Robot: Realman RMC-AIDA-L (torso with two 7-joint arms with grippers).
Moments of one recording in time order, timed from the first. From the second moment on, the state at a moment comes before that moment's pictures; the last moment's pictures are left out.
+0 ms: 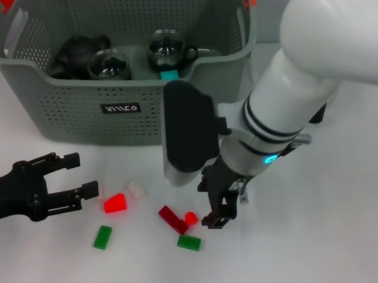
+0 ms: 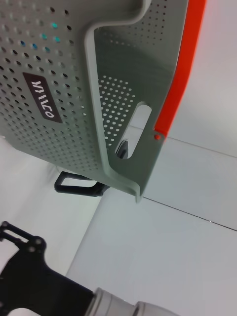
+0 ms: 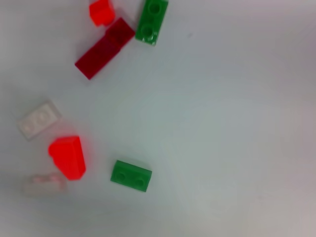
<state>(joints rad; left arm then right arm) -0.39 -2.01 -2.84 -0.60 -0.94 1.79 -1.25 0.99 2.11 -1.92 -1.01 -2.37 -1.32 2.28</state>
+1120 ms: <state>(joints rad) -0.39 -2.01 -2.85 -0.59 -0.95 1.79 -1.25 0.98 2.12 -2.12 -0.94 -2.31 -1.07 2.29</state>
